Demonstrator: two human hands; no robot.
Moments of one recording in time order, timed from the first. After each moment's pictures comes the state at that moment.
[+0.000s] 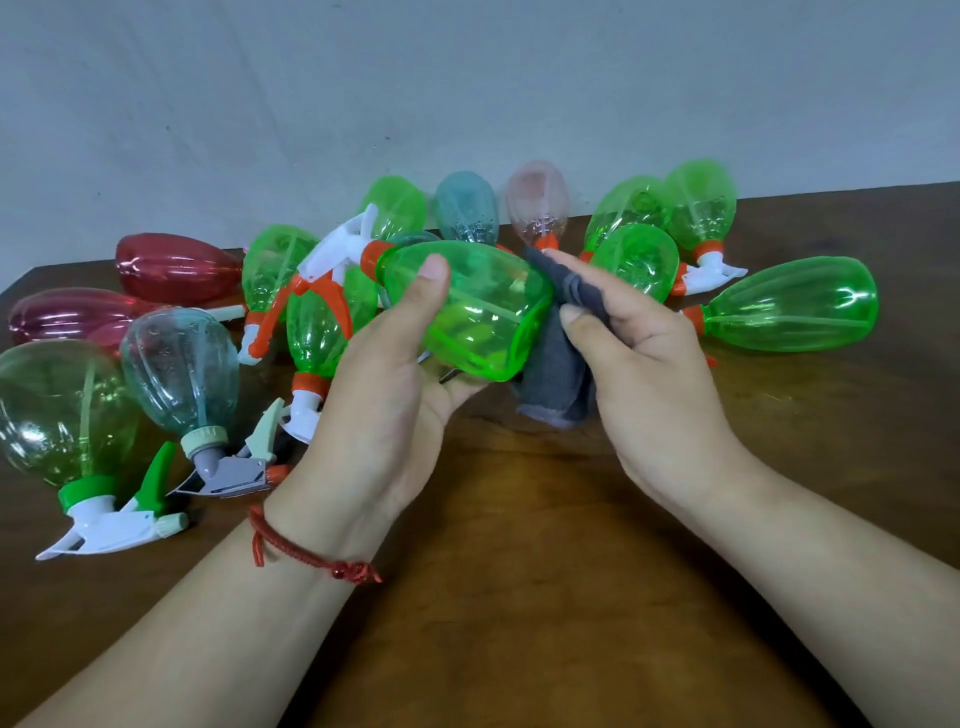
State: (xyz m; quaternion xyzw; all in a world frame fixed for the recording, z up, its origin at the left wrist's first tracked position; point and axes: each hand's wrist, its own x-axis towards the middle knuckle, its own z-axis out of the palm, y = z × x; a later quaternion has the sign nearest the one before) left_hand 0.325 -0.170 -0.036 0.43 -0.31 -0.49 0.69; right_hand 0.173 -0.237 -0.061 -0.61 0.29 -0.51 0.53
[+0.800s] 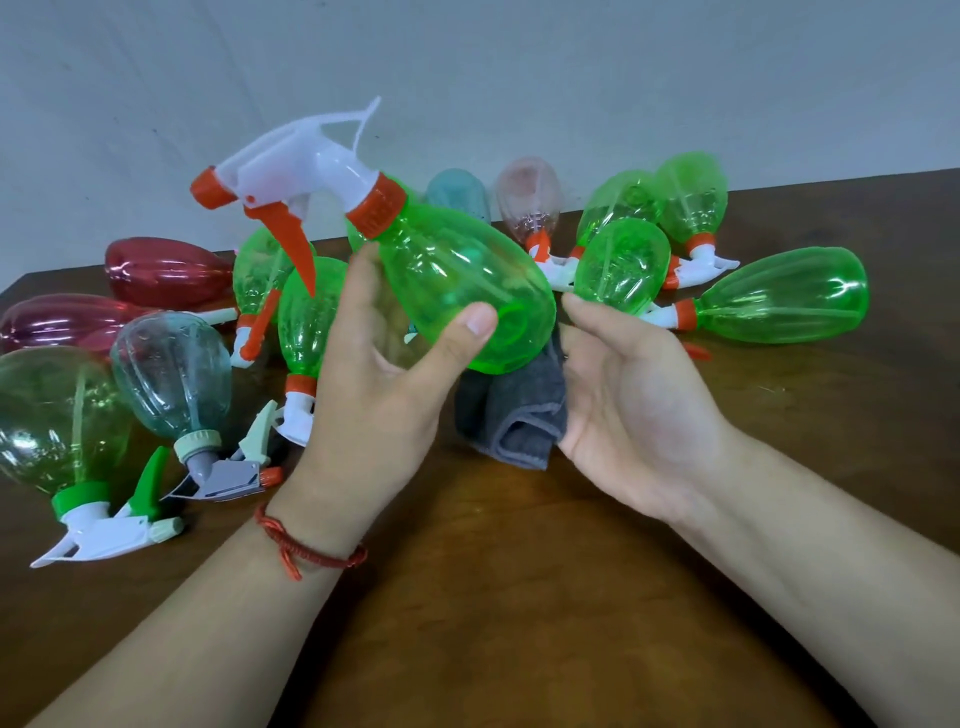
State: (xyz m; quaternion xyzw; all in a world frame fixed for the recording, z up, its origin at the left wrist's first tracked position) left_hand 0.332 -0.167 -0.041 0.45 -0.53 -0.27 0.67; right_hand 0.167 -0.225 -0.051 -0.37 0.20 -0.32 0.85
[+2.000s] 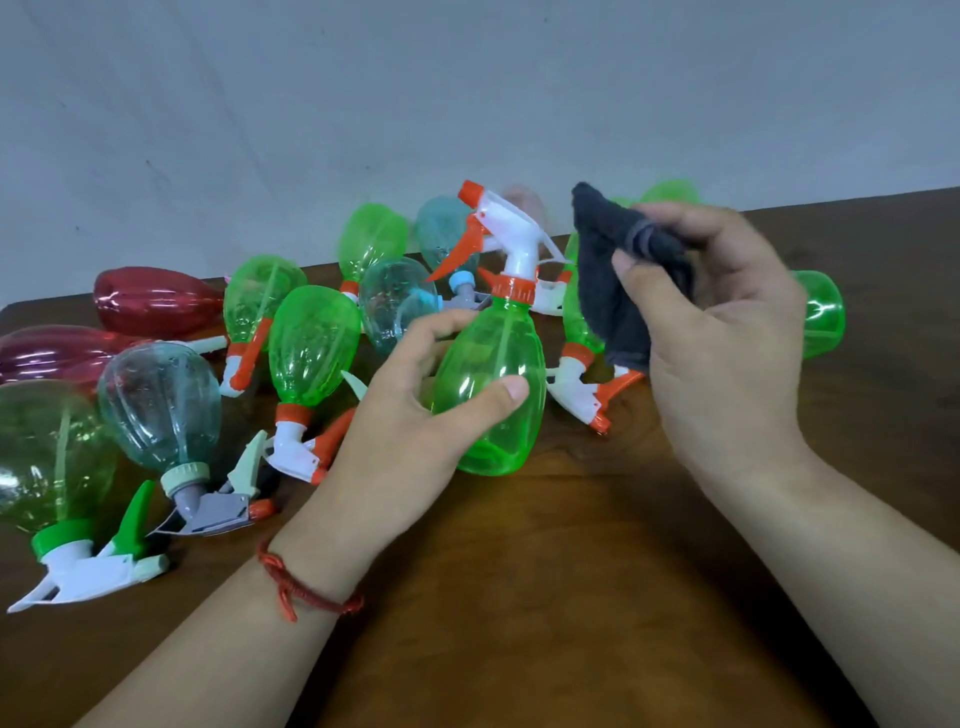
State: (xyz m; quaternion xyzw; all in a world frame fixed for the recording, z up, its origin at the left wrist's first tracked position) left_hand 0.331 -0.170 -0.056 0.55 -0.54 -0.34 0.55; right_hand 0.142 -0.254 -0.032 -0.58 0.29 -0.67 0.36
